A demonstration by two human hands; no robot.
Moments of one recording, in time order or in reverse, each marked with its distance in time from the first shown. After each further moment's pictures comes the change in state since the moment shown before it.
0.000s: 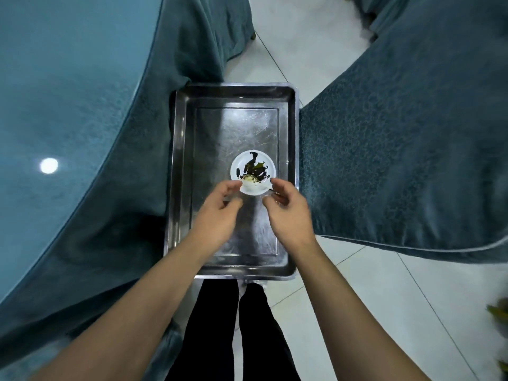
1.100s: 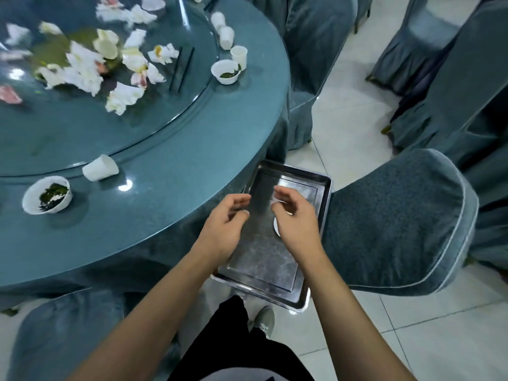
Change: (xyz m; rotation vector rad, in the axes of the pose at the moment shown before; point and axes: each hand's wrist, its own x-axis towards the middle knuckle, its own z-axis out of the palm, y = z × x) left_hand -0.219 0.076 -0.109 -0.177 0.316 0.279; right_hand -0.179 -0.168 -0.004 -0.029 -0.242 -0.465
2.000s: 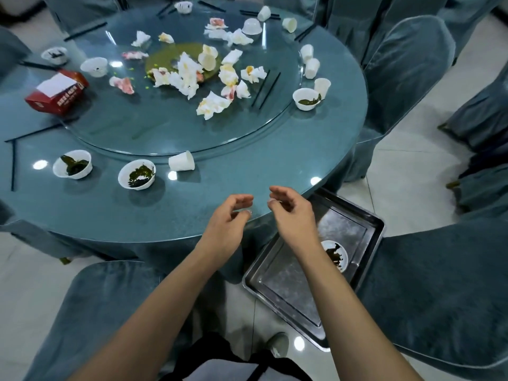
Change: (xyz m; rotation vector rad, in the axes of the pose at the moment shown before) left_hand -0.023 0.000 -0.109 -0.078 0.315 -0.035; right_hand 0.009 -0.058 0.120 -0.042 -0.264 -0.115
